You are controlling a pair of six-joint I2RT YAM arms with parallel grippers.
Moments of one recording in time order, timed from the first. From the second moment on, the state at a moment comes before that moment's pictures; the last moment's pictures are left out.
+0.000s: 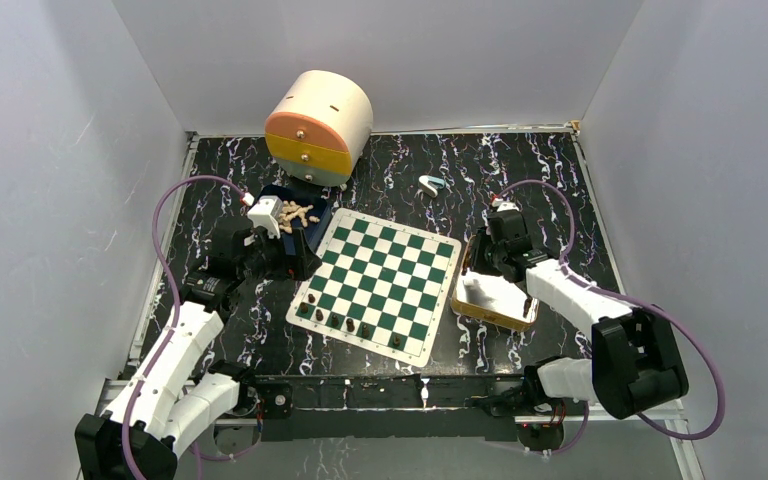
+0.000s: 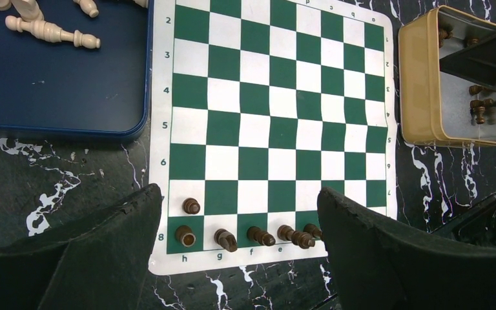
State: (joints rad) left arm -0.28 0.87 0.71 -0.46 0.27 -0.27; right arm 0.36 1.26 0.66 -0.25 0.05 0.42
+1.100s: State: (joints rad) left arm -0.28 0.87 0.71 -0.46 0.25 -0.27; right arm 0.35 1.38 0.64 -0.14 -0.01 0.42
